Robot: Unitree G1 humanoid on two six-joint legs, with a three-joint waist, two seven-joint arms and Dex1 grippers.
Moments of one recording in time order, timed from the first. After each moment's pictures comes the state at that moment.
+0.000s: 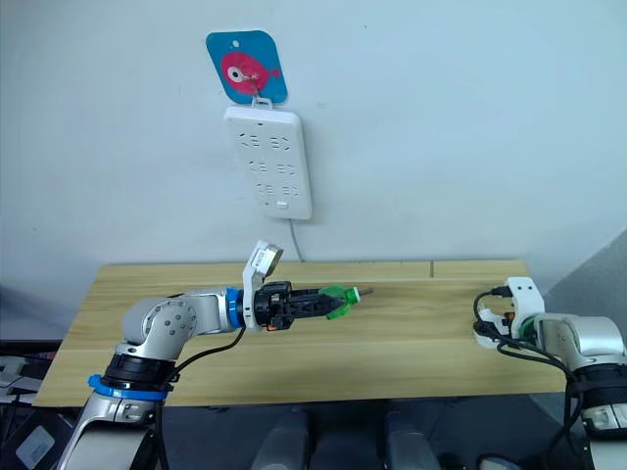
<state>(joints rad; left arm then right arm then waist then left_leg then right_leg) -0.47 0.46 -0.05 0.01 -0.89 1.07 -0.99 -0.31 -0.81 0.01 0.22 0.49 1.01 0.41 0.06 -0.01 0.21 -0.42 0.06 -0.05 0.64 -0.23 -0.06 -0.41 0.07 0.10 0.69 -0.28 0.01</state>
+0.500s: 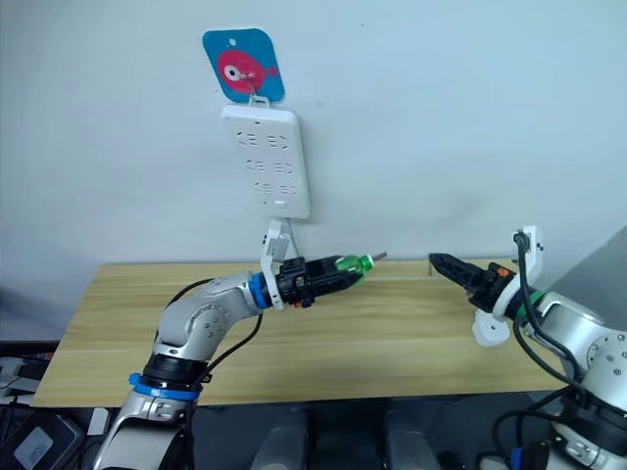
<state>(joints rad) -0.49 0.29 -0.09 0.08 -0.56 0.51 -0.93 -0.27 -0.37 -0.63 -0.35 1.49 1.33 -0.07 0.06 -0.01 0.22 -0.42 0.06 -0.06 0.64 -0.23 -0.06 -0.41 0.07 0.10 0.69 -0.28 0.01</state>
